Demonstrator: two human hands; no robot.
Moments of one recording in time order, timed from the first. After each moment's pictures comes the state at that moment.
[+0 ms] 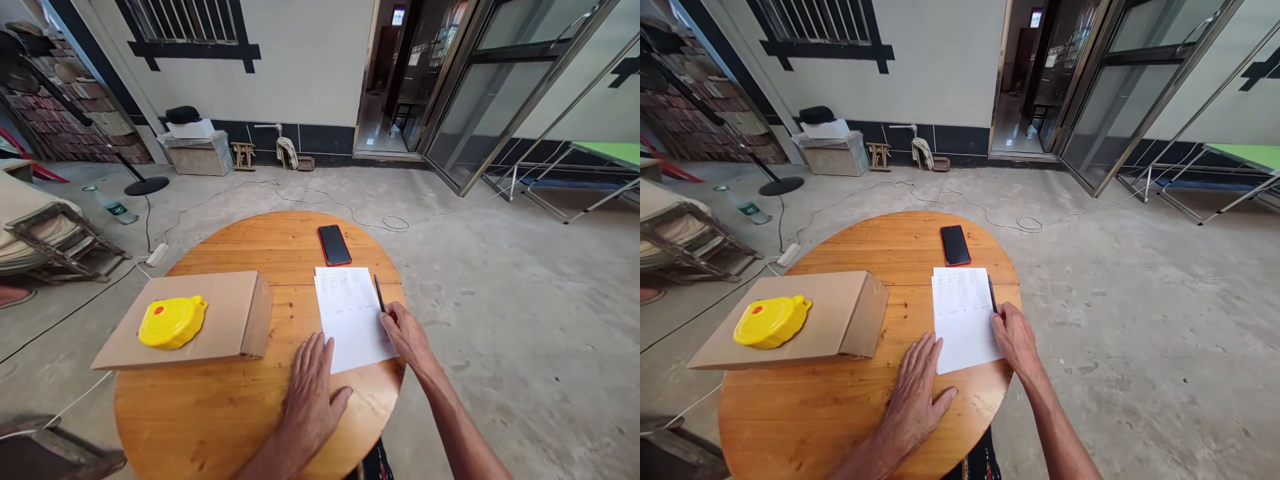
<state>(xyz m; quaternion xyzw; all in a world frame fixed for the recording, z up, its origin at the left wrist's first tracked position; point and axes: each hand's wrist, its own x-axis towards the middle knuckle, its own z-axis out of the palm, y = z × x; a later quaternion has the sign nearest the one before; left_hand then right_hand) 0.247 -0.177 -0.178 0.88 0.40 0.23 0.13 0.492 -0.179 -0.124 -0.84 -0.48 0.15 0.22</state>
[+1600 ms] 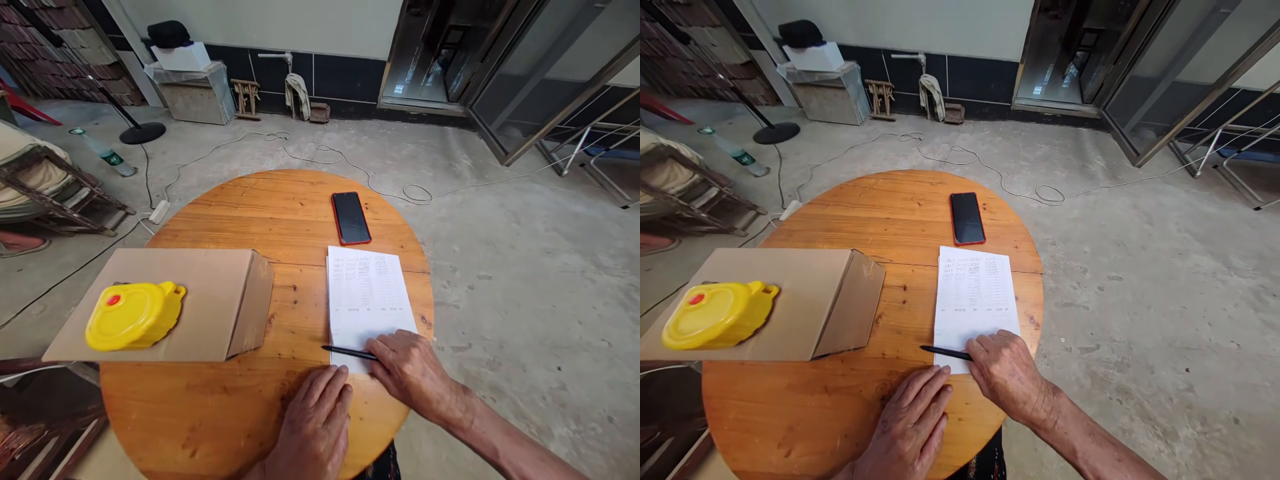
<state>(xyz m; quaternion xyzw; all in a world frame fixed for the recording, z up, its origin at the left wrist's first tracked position) 0.230 -0.191 -0.150 0.93 0.27 0.24 0.11 0.458 -0.187 -0.113 -0.56 -0.82 0.05 0.10</state>
